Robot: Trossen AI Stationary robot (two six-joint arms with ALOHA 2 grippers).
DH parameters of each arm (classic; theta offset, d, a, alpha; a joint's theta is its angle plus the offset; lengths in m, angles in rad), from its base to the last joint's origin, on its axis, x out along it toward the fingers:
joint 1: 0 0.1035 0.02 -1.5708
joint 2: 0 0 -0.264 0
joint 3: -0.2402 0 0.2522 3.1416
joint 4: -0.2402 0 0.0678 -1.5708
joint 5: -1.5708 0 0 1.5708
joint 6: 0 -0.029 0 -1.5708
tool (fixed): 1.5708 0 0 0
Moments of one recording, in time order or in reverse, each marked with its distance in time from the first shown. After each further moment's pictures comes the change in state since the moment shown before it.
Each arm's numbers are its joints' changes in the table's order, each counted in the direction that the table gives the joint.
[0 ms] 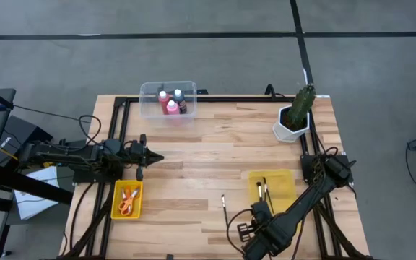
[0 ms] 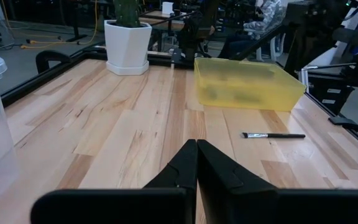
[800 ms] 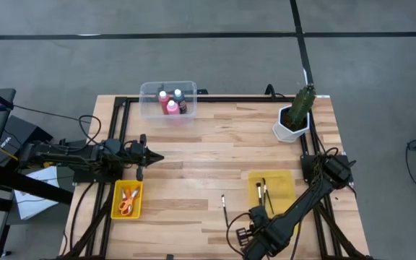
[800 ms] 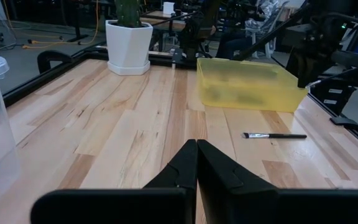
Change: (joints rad) left arm 0.000 0.000 0.000 0.000 0.006 0.000; right arm 0.009 0.001 0.149 0.227 0.043 0.001
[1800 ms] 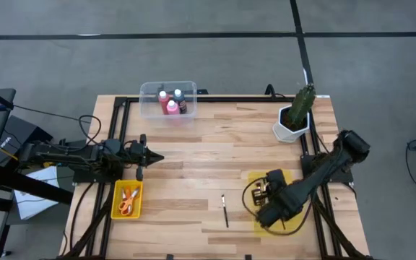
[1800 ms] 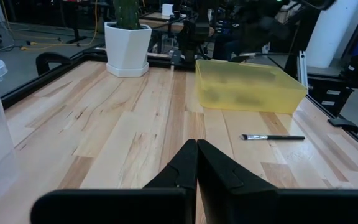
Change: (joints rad) left arm 0.000 0.000 0.000 0.008 -0.005 0.000; right arm -0.112 -0.336 0.305 -0.261 -0.211 0.030
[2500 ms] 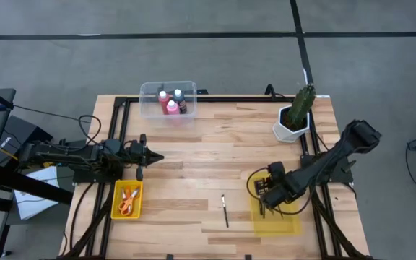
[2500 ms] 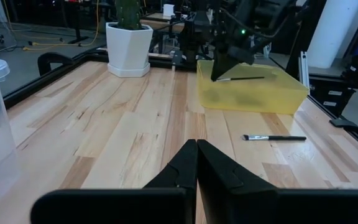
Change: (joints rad) left arm 0.000 0.000 0.000 0.001 0.005 0.000; right arm -0.088 -0.206 0.518 0.504 -0.058 0.123
